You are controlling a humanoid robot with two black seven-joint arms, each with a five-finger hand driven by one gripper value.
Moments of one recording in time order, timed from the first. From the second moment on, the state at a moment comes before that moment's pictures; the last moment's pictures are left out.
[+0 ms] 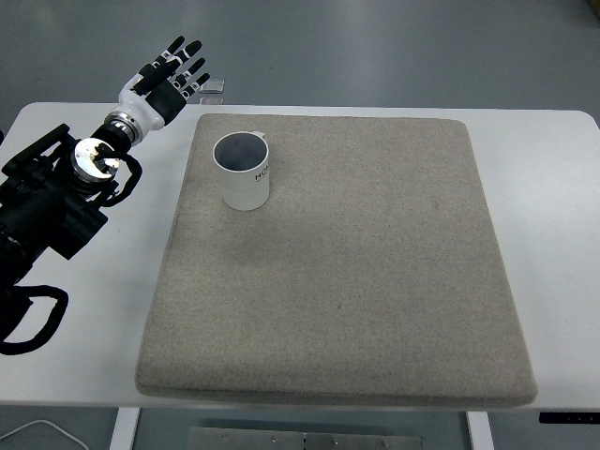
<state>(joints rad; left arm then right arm) -1.02 0.15 -0.71 -0.27 -0.27 -0.32 -0.05 0.03 0.00 -0.04 0.19 0.01 0.00 -0.11</state>
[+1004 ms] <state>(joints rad) -1.02 0.12 -0.71 -0.27 -0.28 -0.30 -0.03 0.03 0.00 -0.04 0.19 0.01 0.00 -0.12</state>
